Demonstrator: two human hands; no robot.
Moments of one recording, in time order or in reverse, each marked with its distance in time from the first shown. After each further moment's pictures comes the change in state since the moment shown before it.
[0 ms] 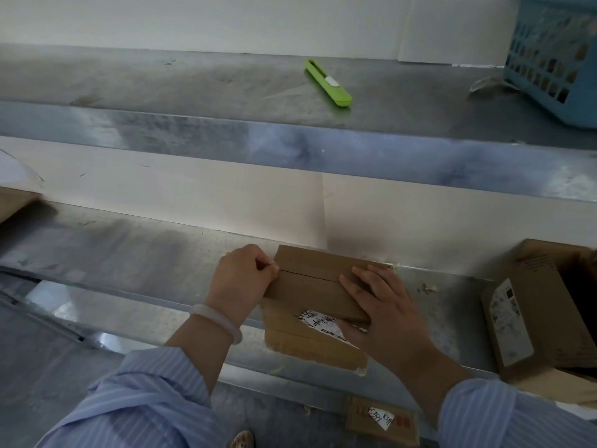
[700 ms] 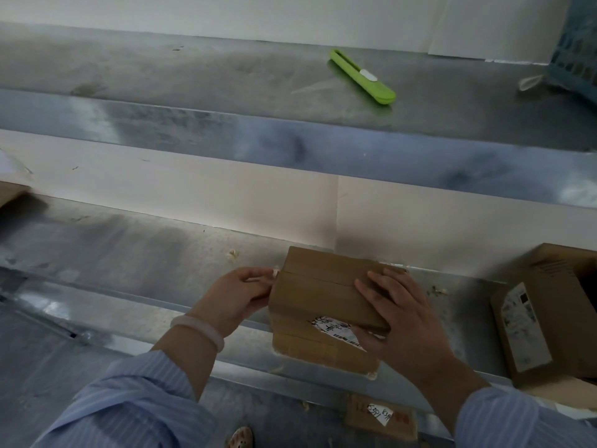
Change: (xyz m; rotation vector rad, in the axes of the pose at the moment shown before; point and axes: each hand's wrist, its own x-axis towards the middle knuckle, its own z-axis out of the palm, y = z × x) left_hand 0.003 -0.042 0.000 -1.053 -0.431 -0.457; right_hand 0.000 0.003 0.002 0.005 -0.014 -0.003
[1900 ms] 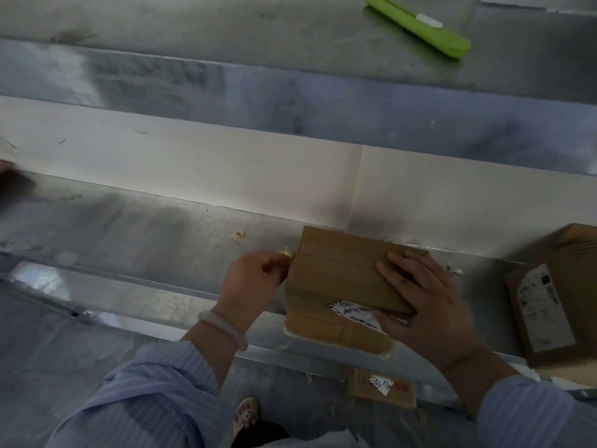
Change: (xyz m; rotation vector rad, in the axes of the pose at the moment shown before) left_hand 0.010 -0.016 -0.003 0.841 0.249 0.530; right_hand 0.004 0.000 0.003 0.028 0.043 -0.023
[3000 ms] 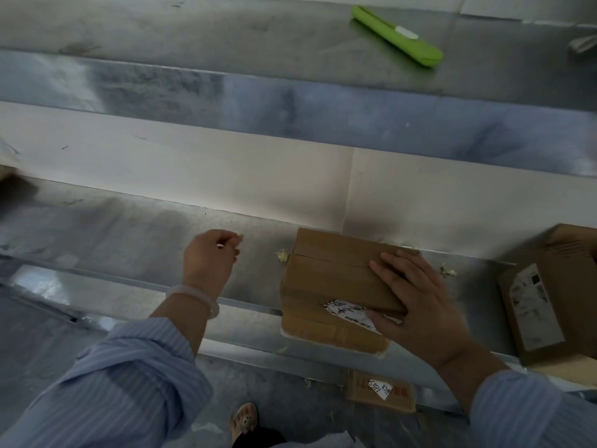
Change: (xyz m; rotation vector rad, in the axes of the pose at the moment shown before) left_hand 0.036 -0.033 -0.037 -0.086 0.220 -0.293; right_hand 0.002 -0.011 -0.014 -0.006 -0.078 0.022
